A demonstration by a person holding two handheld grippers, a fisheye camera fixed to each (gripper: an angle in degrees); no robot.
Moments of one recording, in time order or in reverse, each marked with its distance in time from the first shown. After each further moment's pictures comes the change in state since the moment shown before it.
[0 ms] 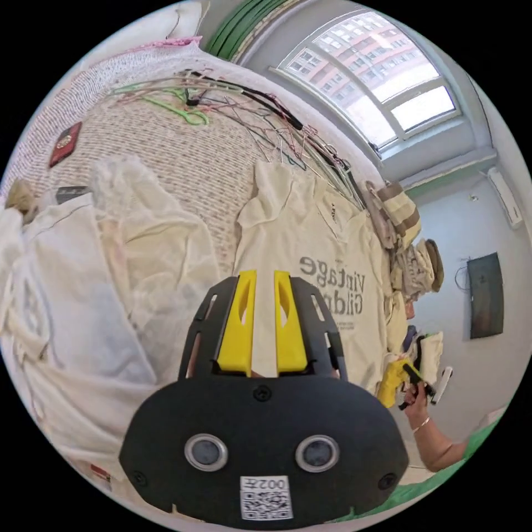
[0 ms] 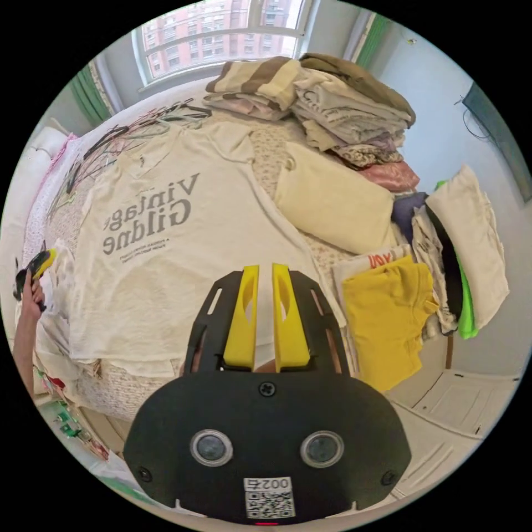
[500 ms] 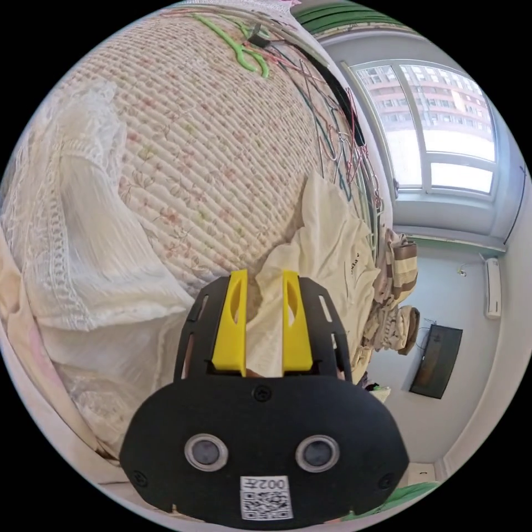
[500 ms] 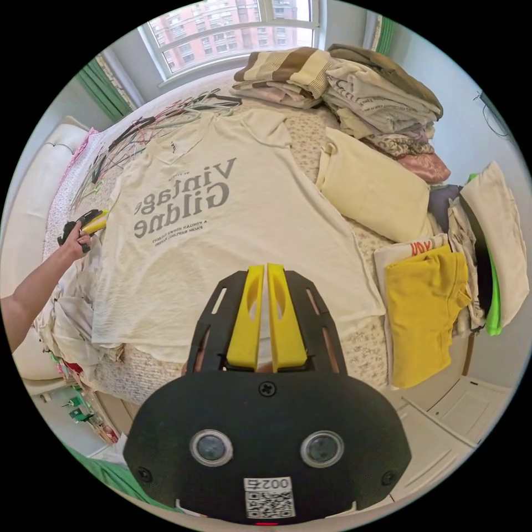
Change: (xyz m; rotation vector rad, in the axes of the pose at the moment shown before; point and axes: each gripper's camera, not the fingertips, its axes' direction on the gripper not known) left arm -0.065 -0.091 0.112 -0.081 0.195 -0.295; right arm -0.031 0.001 -0.001 -0.034 -0.112 0.000
